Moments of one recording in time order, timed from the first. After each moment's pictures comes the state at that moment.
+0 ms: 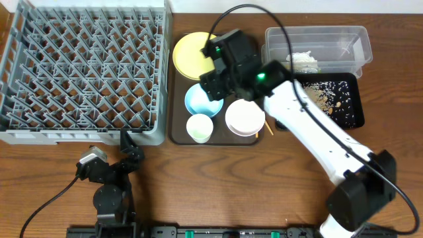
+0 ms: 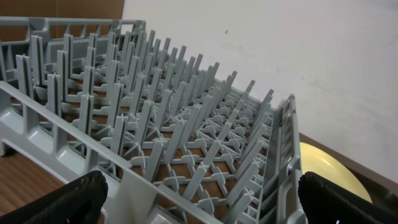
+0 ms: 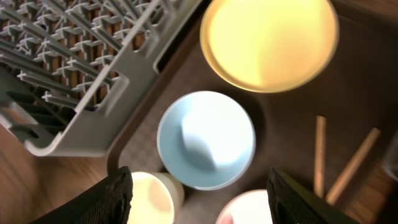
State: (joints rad) left arm 0.04 0.02 0.02 -0.10 -0.29 -0.40; right arm 0.61 1.83 1.68 -0.76 -0.13 0.16
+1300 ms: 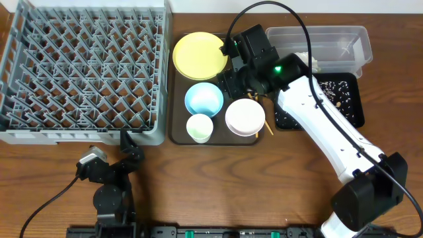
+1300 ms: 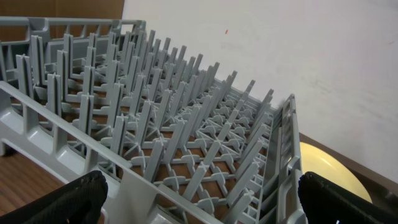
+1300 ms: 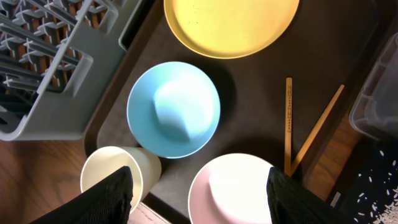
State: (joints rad) left arm 0.04 0.02 0.02 -0.10 -0.29 -0.40; right arm 0.55 1.81 1.68 -0.87 -0.13 0.16
